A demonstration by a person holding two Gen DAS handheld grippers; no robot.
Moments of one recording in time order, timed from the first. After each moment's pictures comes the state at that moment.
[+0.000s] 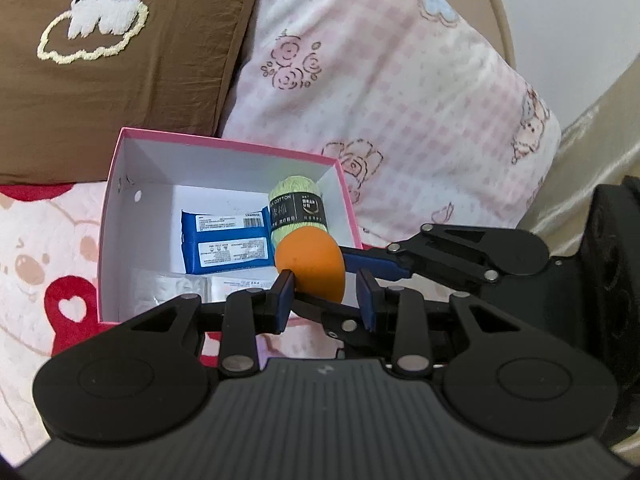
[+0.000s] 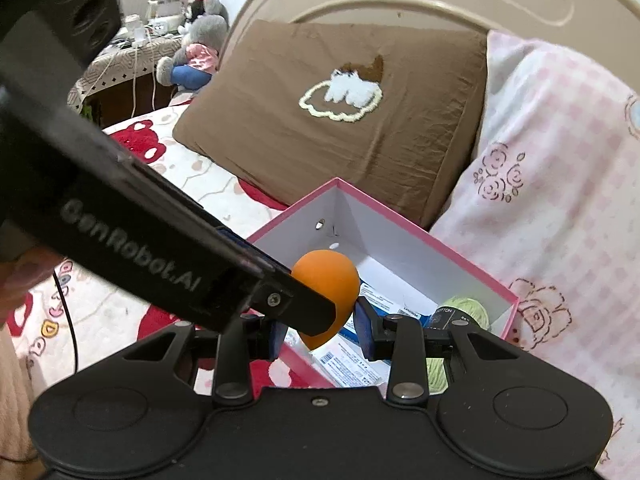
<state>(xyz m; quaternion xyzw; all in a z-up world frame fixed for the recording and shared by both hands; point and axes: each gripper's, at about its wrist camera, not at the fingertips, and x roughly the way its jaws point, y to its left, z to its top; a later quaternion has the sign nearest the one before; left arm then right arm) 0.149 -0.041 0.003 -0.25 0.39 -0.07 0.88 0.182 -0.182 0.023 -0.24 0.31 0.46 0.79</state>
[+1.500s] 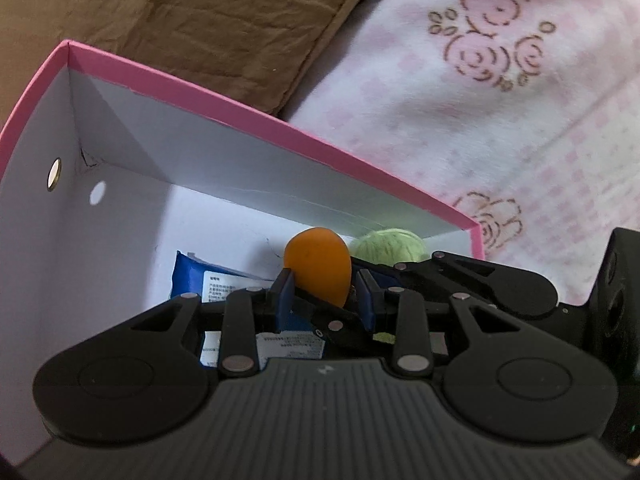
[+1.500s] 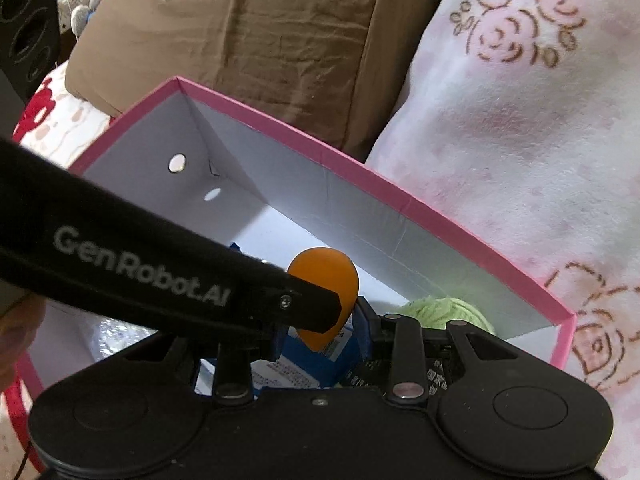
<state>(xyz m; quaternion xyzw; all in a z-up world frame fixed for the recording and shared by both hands) 0.306 0.023 -0.159 -0.37 0.43 -0.02 0.83 0.347 -0.115 -0.109 -0.27 0.41 0.40 0.77</state>
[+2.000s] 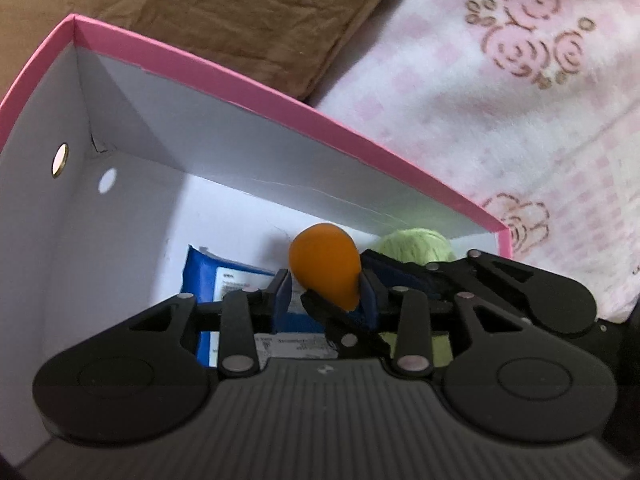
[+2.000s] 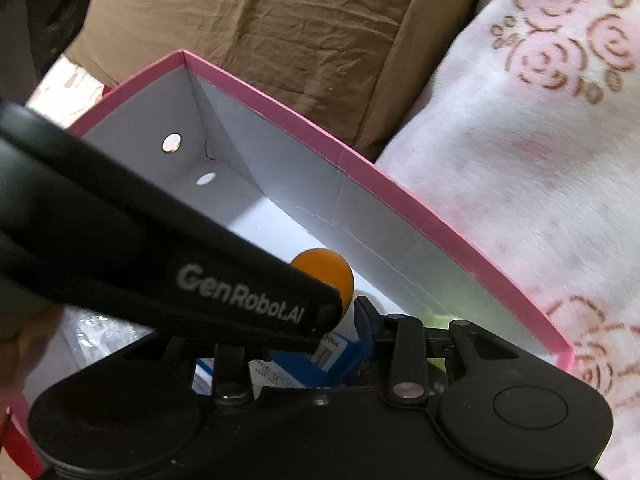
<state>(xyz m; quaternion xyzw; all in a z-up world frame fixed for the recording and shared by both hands) 0.314 0.017 -0.162 -0.37 0.45 0.00 0.81 0.338 -0.101 -0.114 -0.32 0.40 0.39 0.77</state>
